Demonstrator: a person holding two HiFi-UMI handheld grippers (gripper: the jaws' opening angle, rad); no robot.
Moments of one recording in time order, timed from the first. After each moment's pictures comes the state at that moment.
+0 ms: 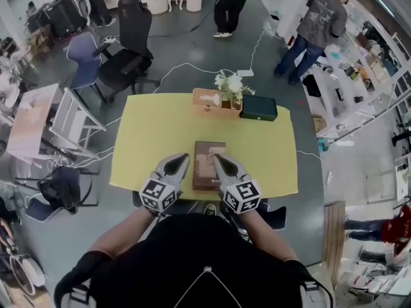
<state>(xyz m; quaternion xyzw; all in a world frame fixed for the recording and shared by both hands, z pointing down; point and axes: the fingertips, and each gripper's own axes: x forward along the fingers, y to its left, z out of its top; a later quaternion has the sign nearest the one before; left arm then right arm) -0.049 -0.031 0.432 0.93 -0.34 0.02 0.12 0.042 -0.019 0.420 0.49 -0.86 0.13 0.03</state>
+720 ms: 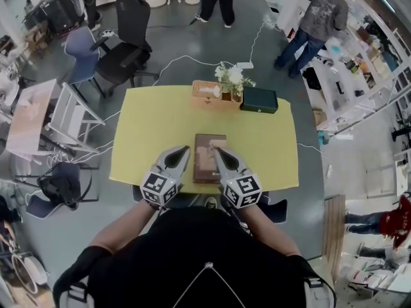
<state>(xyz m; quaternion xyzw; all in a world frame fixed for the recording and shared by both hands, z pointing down) -0.048 -0.034 0.435 0.93 -0.34 0.02 0.10 0.043 -0.020 0.424 0.50 -0.85 0.13 0.03</state>
